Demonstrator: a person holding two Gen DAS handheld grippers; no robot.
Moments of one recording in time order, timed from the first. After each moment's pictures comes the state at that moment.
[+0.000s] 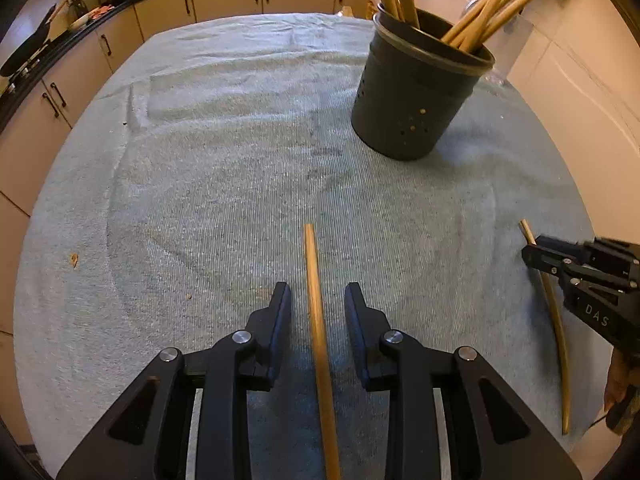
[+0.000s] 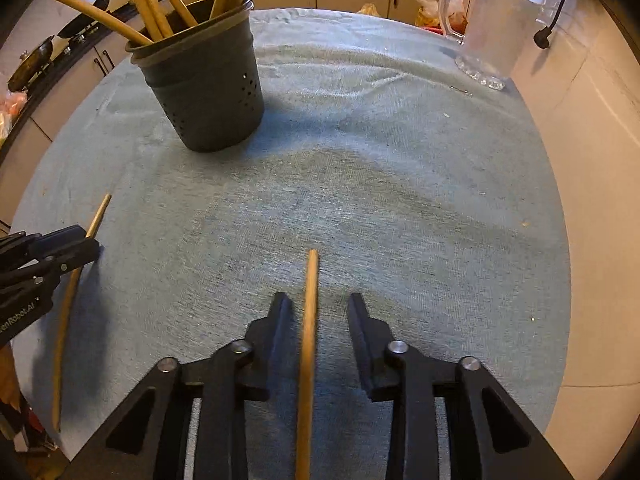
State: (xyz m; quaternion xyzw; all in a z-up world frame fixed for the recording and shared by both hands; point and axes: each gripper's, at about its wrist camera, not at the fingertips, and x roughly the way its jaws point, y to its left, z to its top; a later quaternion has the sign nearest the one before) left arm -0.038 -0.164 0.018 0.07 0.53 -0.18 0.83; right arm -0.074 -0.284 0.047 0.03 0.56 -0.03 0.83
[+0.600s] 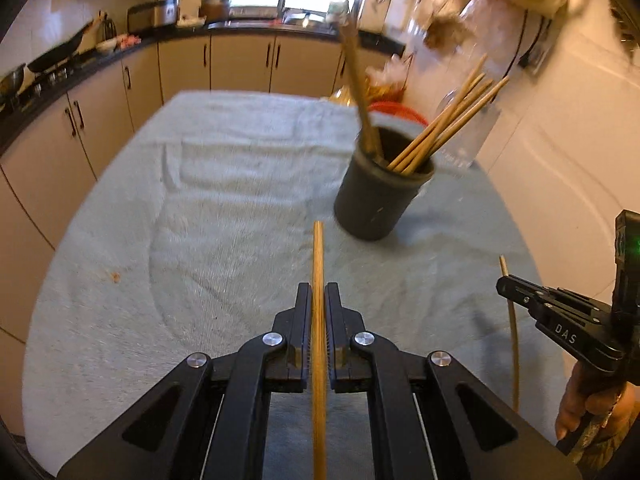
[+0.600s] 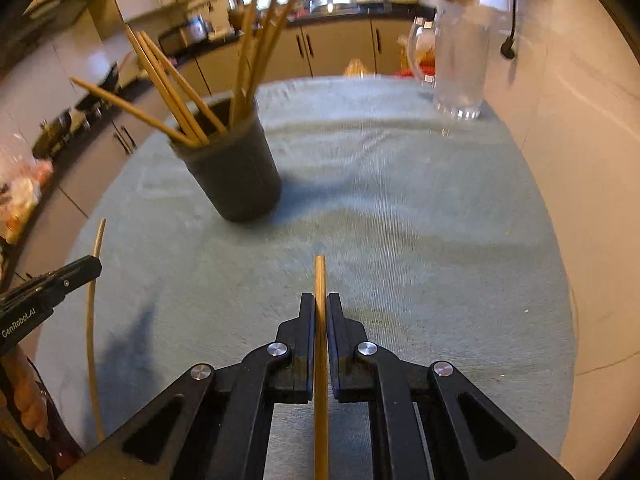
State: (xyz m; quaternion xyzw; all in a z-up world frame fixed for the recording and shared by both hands) left arm -0.081 -0.147 0.098 -0.01 0.43 -0.19 0.88; right arm -0.124 -0.294 0.102 0.12 0.43 -0.03 0.89
